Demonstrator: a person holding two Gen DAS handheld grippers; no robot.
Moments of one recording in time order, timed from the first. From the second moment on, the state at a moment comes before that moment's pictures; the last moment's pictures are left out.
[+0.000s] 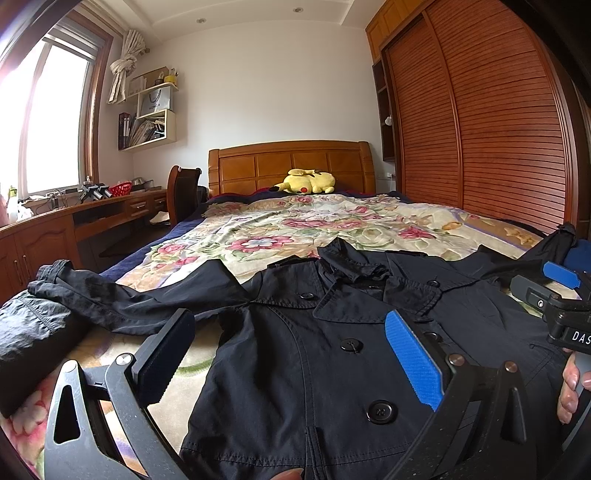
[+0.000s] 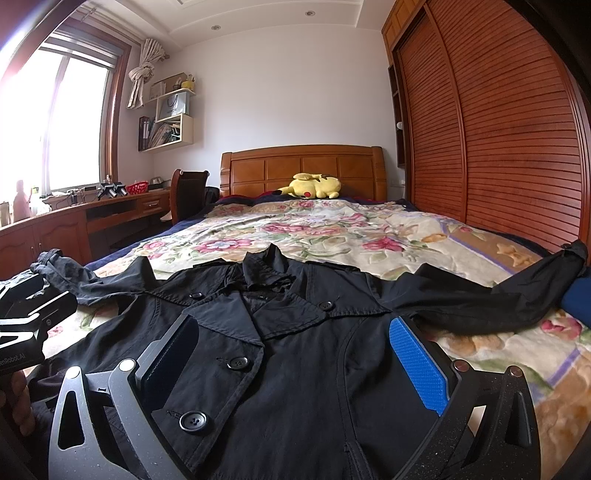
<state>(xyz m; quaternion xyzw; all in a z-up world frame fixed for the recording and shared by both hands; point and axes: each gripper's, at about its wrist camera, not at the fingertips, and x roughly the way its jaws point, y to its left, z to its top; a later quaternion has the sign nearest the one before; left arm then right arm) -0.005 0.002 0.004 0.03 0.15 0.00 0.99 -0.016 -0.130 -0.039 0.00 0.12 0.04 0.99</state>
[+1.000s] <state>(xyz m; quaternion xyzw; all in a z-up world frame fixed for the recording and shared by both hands) -0.005 0.002 0.004 0.03 0.15 0.00 0.99 -0.015 -0.129 -0.040 0.00 0.13 0.04 0.99</state>
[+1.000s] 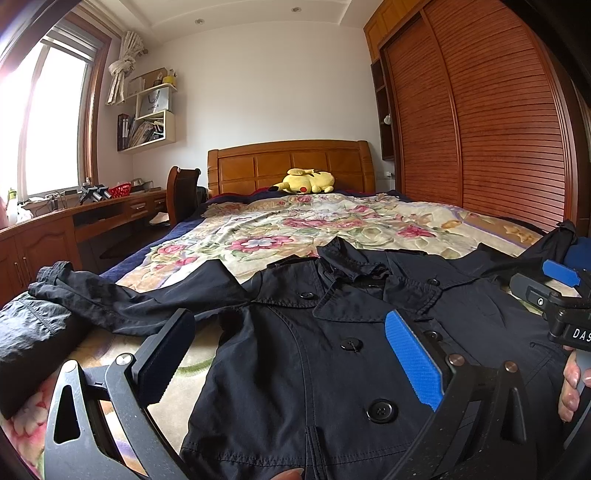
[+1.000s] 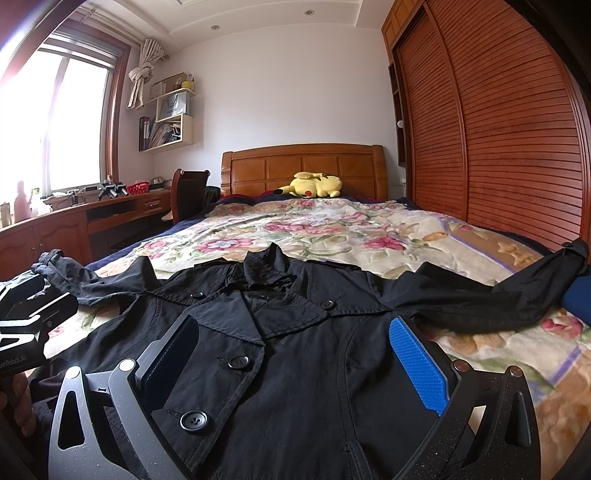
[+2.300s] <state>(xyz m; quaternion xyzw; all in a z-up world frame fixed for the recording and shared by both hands) 0.029 0.134 0.014 0.05 0.27 0.07 0.96 0.035 -0.057 0.010 -0.01 0.15 0.17 0.97</state>
